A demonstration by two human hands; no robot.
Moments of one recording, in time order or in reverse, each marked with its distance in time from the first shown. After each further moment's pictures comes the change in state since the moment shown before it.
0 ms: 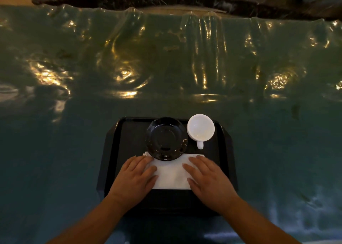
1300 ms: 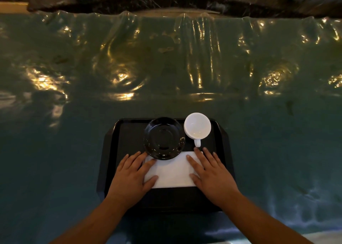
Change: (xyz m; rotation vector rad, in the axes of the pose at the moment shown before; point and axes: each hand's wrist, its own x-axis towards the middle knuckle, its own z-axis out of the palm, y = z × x) left_hand 0.004 0.000 -0.010 -0.001 -0.266 -0.181; right_hand -0.005 0.018 0.012 -0.090 -0.262 0.175
